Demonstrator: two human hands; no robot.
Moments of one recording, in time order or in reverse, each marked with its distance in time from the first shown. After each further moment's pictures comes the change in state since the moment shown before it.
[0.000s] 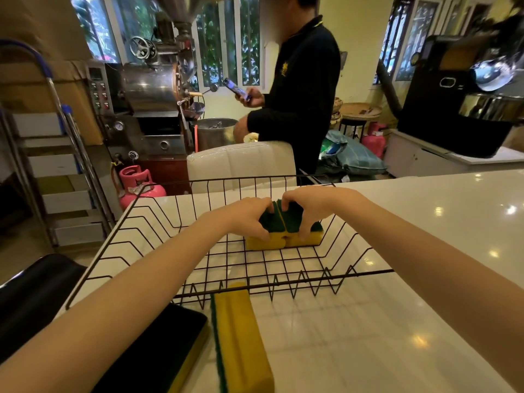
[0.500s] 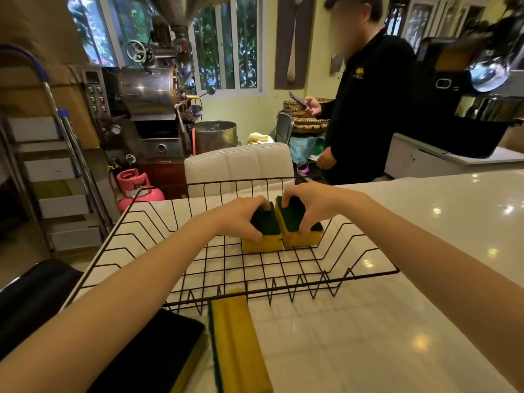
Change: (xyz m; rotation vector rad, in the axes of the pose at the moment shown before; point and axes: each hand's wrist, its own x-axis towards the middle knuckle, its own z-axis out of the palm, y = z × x) left_hand -0.001 -0.012 -0.006 -0.063 0.030 0.040; right_hand -0.002 0.011 -0.002 0.113 0.120 -0.013
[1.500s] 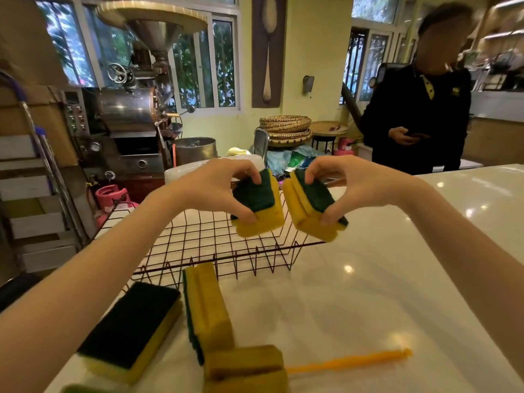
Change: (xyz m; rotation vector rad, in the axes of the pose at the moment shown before) left_hand -0.082 0.095 -0.051 -0.098 0.176 0.200; right_hand -0.172 0.003 -0.051 0.384 0.199 -0.085
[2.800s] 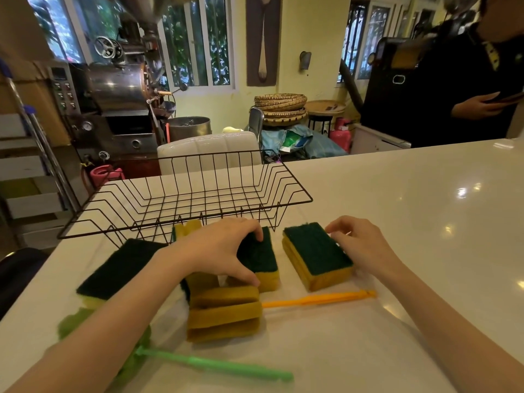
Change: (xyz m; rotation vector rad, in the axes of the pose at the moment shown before) left_hand -0.068 0.025 0.104 0.187 -0.270 -0.072; right_hand -0.088 0.055 0.119 0.177 0.469 0.442
